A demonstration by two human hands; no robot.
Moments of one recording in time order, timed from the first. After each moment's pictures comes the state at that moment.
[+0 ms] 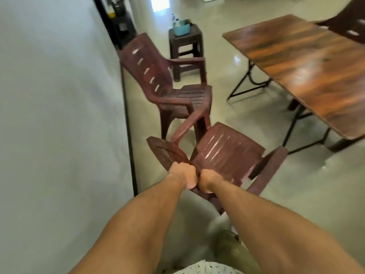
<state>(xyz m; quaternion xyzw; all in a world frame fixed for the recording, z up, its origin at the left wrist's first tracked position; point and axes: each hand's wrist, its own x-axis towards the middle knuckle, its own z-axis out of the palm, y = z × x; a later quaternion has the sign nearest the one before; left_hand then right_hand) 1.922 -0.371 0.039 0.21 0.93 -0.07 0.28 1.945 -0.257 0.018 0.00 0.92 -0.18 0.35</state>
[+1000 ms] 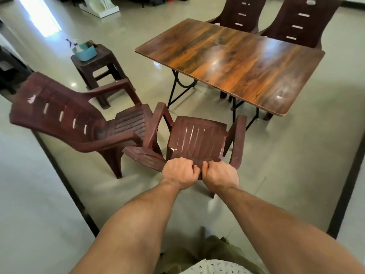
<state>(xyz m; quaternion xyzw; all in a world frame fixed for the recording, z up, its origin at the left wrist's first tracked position) 1.773 -0.263 0.027 0.42 0.90 0.02 0.09 1.870 -0.155 0.016 0.34 0.93 -0.13 0.03</state>
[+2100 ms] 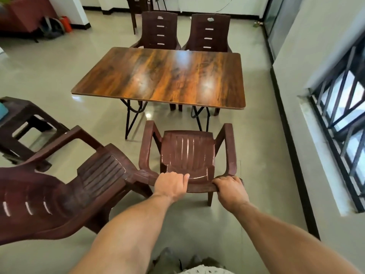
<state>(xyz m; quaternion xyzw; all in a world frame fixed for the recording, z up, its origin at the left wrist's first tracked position) 1.592 -0.315 0.023 0.64 0.76 -0.04 0.07 1.805 -0.247 0.025 0.47 0.87 -0.12 0.08</state>
